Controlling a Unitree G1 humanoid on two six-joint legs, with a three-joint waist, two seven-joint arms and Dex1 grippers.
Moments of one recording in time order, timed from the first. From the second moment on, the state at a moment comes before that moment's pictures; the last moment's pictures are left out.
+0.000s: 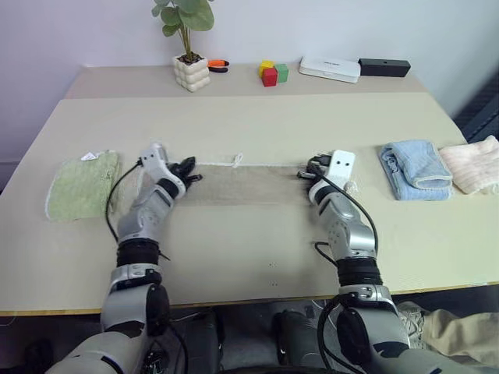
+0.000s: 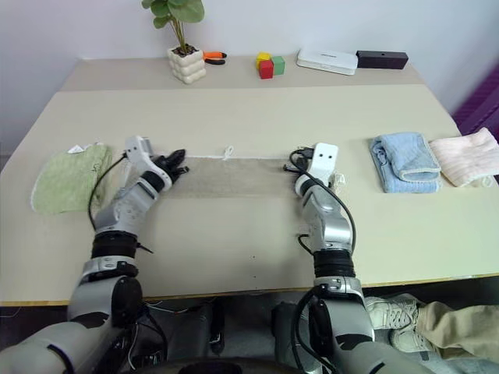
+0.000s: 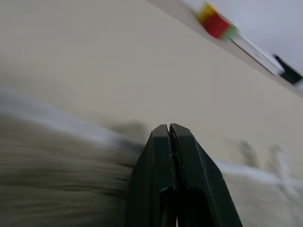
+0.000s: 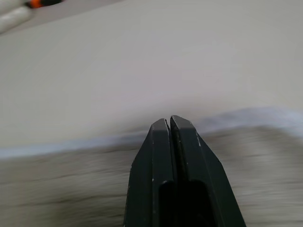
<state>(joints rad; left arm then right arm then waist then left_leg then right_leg) -0.66 0.24 0.38 0.58 -0.44 0.36 -0.37 -0.53 -0.06 -0.21 0.33 0.20 0.29 0.02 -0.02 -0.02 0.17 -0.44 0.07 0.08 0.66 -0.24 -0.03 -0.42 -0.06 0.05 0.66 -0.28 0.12</state>
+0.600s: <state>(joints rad) -0.60 0.38 0.24 0.40 -0.44 0.37 -0.61 -0.47 -0.23 -0.25 0.09 0.38 0.41 0.22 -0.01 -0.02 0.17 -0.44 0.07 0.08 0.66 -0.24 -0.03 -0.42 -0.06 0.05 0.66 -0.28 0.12</state>
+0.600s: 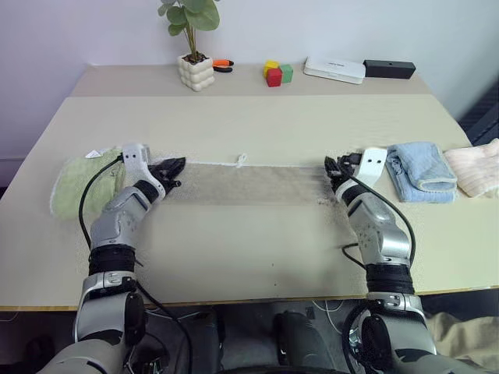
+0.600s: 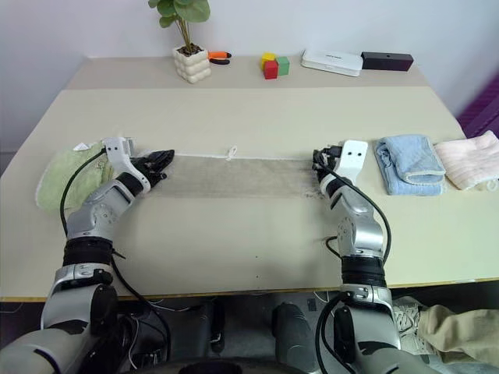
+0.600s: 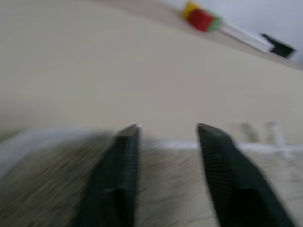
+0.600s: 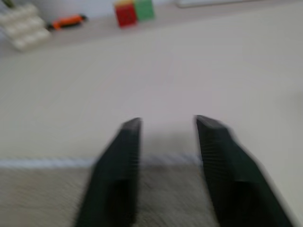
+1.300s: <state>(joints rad) -0.61 0.69 0.16 0.37 -0.53 0.26 -1.45 -0.04 -0.21 -0.61 -0.35 1.22 0.98 -0.11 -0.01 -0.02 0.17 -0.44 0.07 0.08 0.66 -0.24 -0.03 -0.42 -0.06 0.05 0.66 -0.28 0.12</state>
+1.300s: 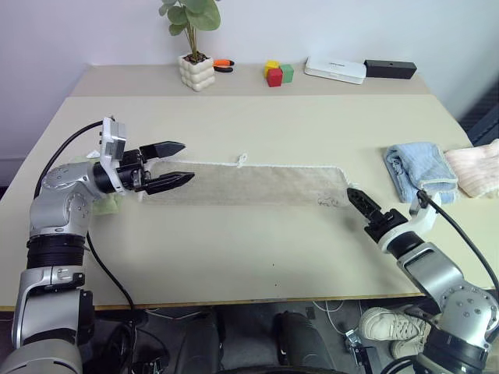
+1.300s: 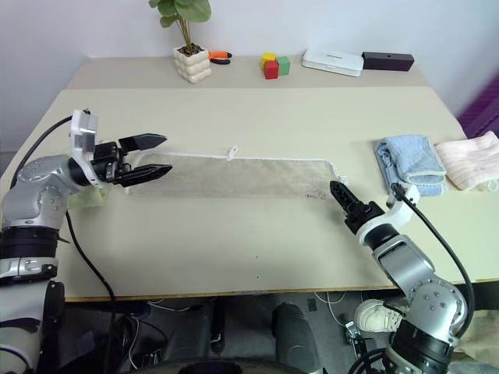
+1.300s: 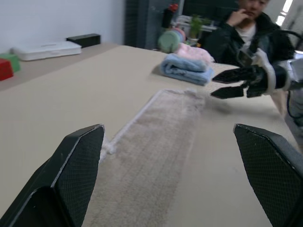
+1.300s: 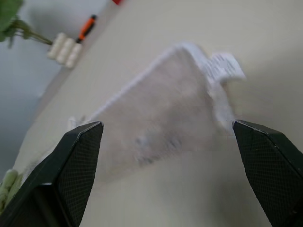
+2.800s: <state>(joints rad) -0.52 0.69 0.19 0.30 -0.51 0.17 -1.37 -0.23 -0.32 -0.49 -0.08 1.16 0.77 -0.18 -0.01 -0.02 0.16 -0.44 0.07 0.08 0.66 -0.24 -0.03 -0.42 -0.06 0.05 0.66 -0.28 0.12</state>
